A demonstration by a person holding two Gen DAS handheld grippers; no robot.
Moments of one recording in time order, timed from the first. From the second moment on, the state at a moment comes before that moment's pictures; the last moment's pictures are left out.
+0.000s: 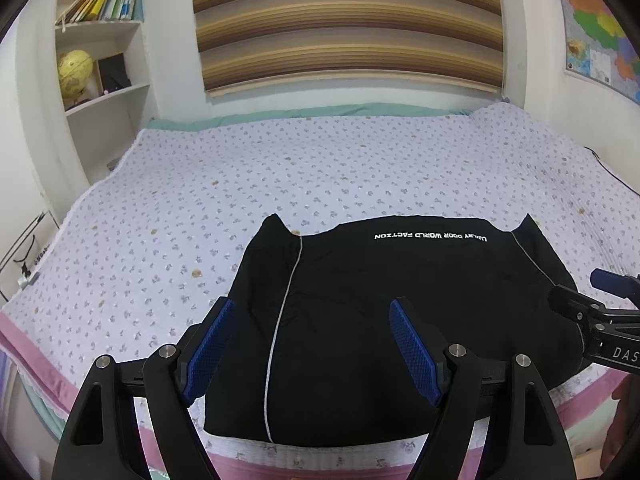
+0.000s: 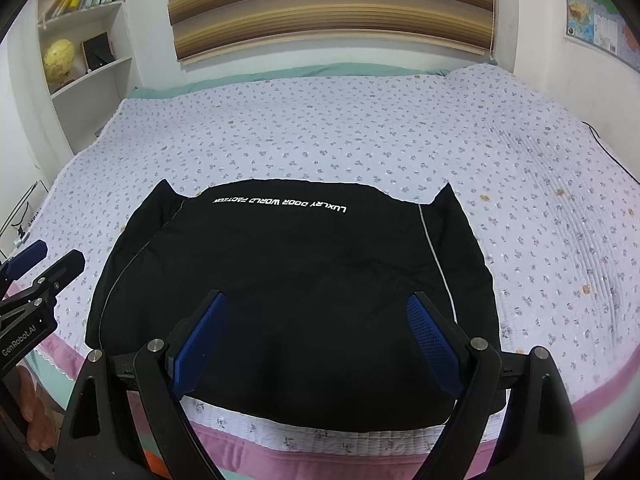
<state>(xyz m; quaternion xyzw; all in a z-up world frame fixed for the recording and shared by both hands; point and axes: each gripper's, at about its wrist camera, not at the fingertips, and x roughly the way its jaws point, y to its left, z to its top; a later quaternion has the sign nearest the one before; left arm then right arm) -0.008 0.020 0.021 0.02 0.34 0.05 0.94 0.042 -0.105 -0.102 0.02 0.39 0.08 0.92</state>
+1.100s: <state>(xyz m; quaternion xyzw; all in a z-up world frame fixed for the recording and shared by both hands) -0.013 0.018 0.021 0.05 0.31 0.07 0.95 0.048 -0.105 -0.111 0.01 0.40 0.08 0.91</state>
